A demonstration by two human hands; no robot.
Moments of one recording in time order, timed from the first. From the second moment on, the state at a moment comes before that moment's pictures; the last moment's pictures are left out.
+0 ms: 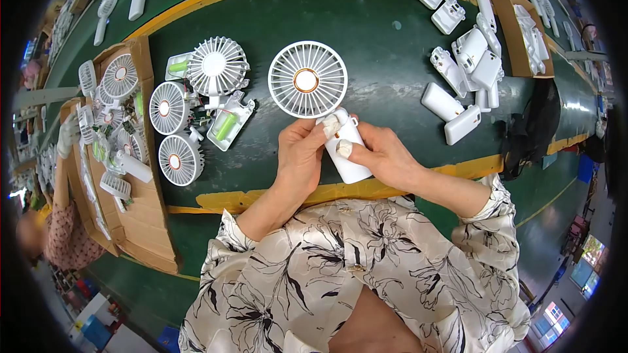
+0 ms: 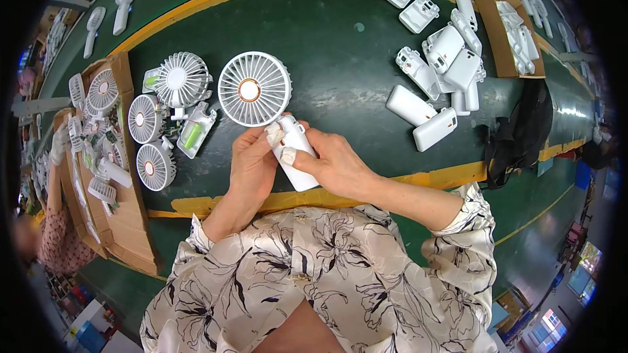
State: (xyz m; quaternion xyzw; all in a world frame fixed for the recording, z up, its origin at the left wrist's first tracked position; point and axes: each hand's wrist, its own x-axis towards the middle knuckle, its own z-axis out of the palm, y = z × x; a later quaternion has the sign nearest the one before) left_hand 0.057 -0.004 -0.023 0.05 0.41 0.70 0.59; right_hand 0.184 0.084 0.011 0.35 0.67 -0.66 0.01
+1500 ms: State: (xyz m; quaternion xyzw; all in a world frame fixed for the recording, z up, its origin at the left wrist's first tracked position) left_hand 0.055 0.002 -0.012 0.18 0.29 0.76 0.55; right_hand 0.172 0.071 0.014 0.21 0.87 -0.37 -0.27
